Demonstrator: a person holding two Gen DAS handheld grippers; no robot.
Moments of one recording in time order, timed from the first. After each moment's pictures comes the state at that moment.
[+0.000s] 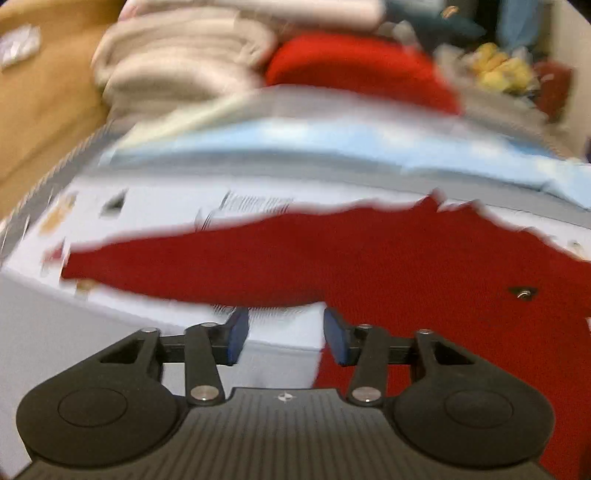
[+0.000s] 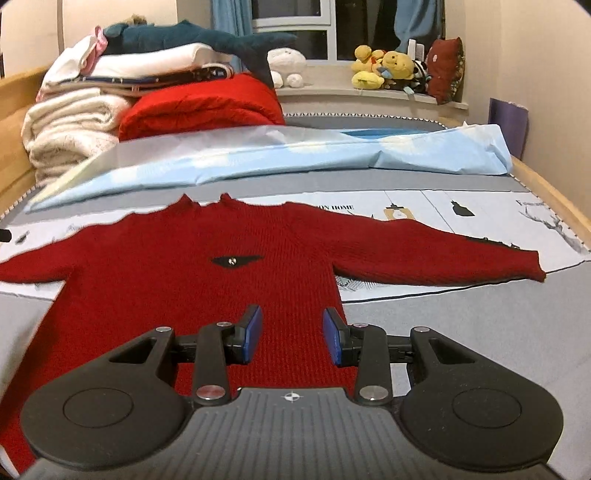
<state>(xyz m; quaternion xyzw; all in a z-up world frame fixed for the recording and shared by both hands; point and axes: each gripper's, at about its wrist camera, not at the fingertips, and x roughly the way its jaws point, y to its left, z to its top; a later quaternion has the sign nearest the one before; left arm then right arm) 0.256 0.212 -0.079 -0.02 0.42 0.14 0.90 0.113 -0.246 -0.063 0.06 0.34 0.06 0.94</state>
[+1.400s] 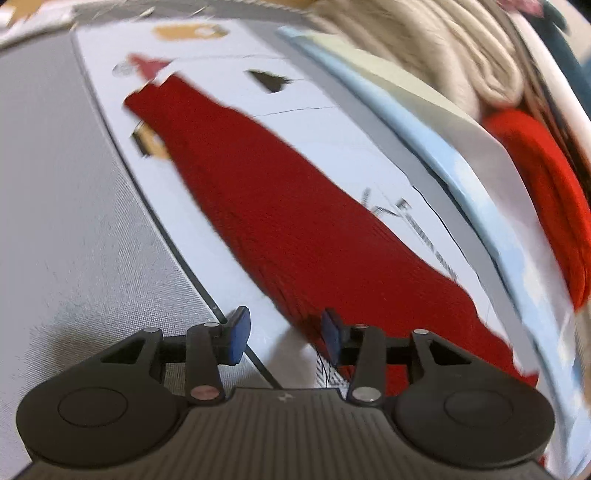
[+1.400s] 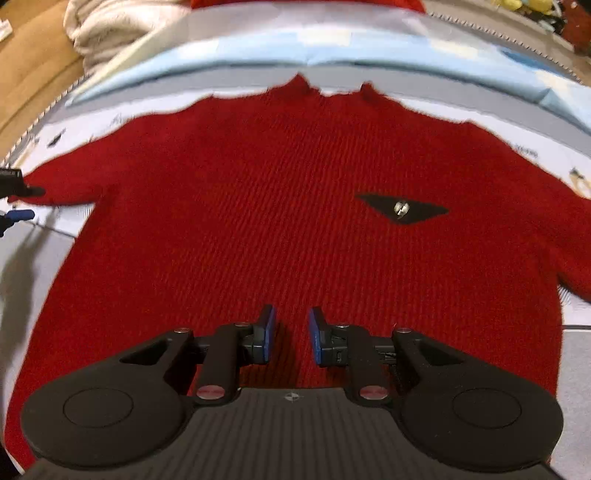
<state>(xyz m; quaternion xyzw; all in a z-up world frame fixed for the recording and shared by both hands) 0.287 0.399 -0.183 -0.36 0.38 0.31 0.79 0.269 -0.089 -0.141 0.01 0.50 0.21 0.84</state>
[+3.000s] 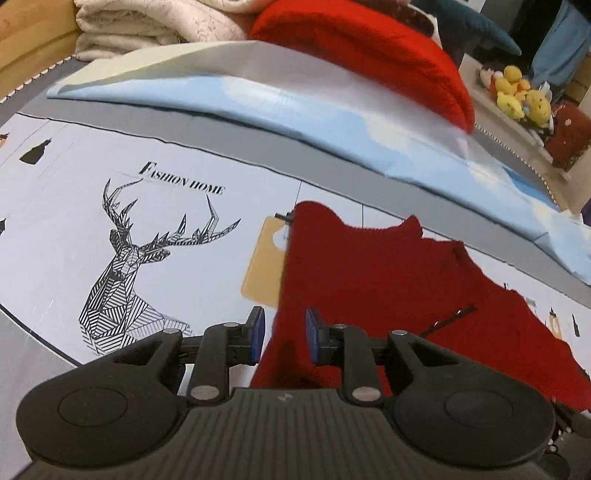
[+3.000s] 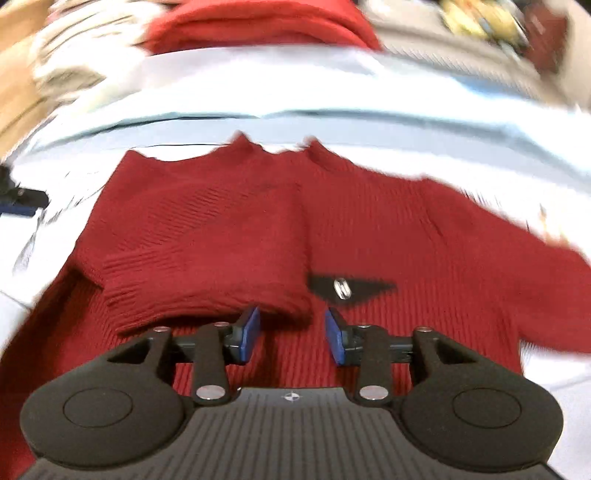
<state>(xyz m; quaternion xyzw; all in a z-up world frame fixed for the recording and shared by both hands) 0.380 0.203 -0.110 -0.14 0.46 0.10 0.87 0.306 -0.093 -0.126 -0.04 0.41 0.18 0.89</state>
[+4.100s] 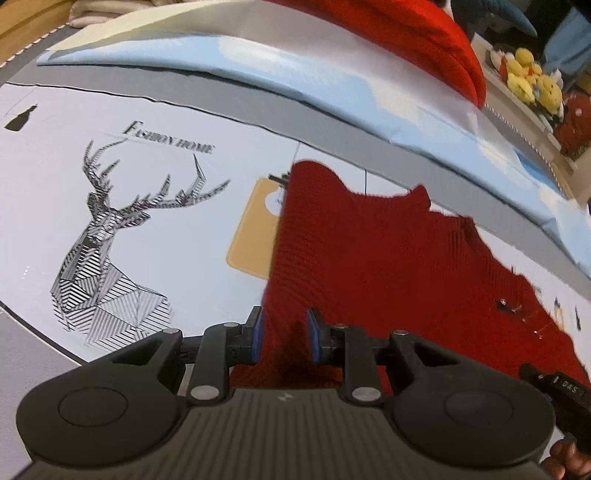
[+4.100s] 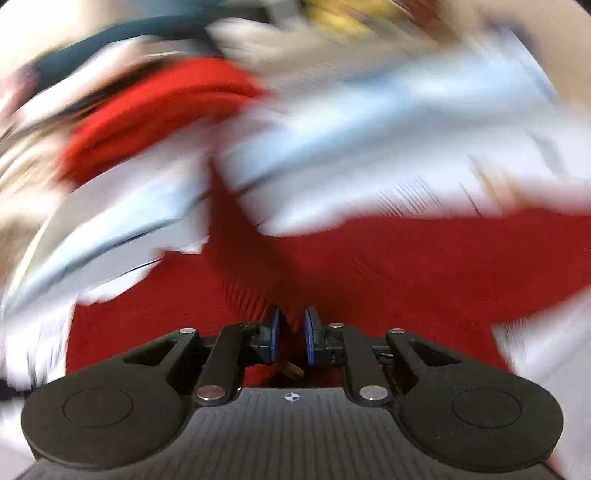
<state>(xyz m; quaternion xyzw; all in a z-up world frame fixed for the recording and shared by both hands) 0.391 0.194 -0.142 -0.15 0.51 0.10 0.84 0.344 -0.193 -0.149 0.28 0.41 -0.02 0.87</state>
